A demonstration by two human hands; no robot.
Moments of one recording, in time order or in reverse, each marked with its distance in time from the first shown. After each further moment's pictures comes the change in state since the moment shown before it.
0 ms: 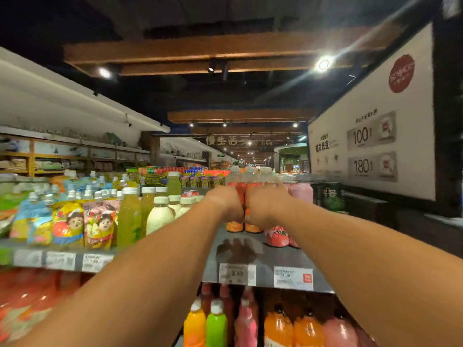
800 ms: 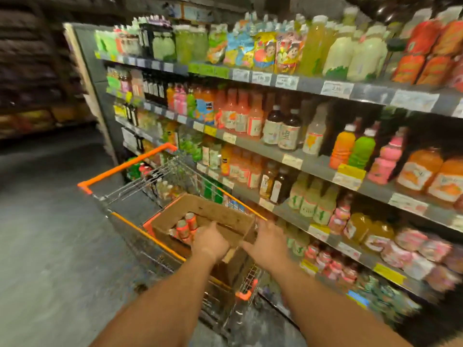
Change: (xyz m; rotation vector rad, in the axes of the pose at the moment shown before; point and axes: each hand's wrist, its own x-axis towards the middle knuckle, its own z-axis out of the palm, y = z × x) left_hand -0.609 -0.107 0.271 -0.454 -0.310 -1.080; right_hand -0.405 -0.393 0.199 0.718 -0.384 -0.196
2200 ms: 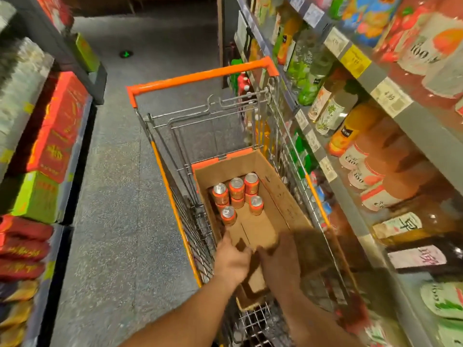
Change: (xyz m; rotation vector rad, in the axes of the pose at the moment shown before) left_hand 0.198 -0.059 0.131 -0.803 0.222 -0.776; right_hand 0.235 0.008 0.220 0.344 -0.482 -0.058
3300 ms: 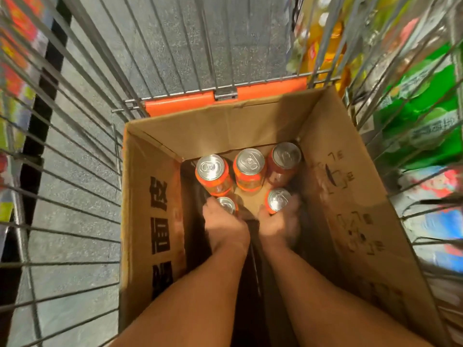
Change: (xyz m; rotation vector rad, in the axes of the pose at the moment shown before) left_hand 0.314 -0.079 0.123 0.131 0.465 -0.322; right_hand 0.305 0.102 0.237 -0.164 0.005 0.195
